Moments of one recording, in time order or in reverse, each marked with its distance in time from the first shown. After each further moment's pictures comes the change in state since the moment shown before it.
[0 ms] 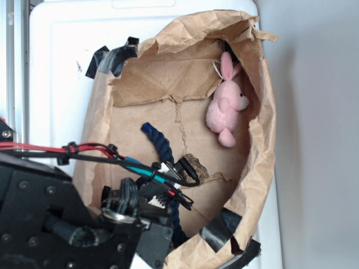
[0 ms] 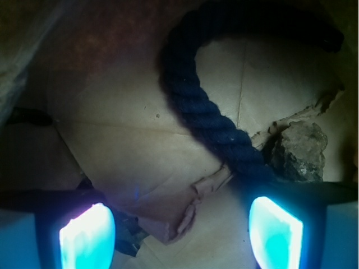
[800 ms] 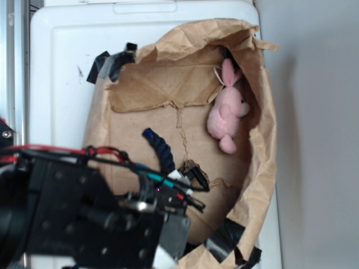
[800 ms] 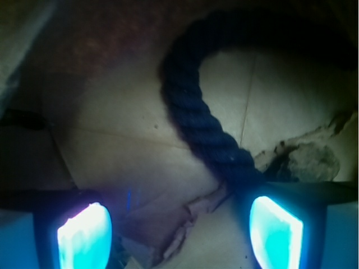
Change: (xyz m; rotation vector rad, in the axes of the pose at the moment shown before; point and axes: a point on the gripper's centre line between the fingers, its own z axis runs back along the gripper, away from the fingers) arm 0.008 0.013 -0.011 -0.050 -0.045 -0.043
